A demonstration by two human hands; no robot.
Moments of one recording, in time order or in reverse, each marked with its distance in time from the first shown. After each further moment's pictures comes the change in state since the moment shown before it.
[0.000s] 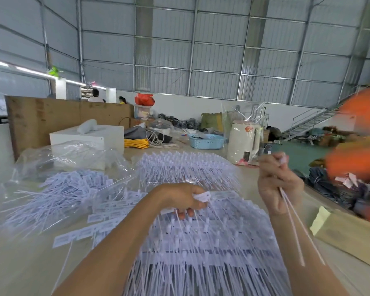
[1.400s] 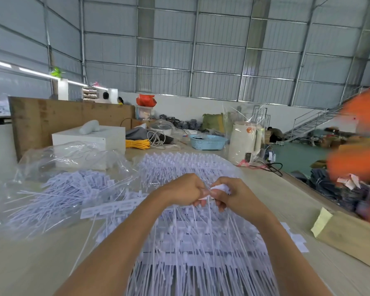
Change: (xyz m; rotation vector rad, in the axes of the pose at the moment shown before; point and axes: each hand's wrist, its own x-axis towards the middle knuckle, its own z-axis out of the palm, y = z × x) left_hand -0.001 0.007 -0.002 0.109 0.260 0.192; right_hand 0.016 0.045 -0.027 -1.719 0.296 0.148
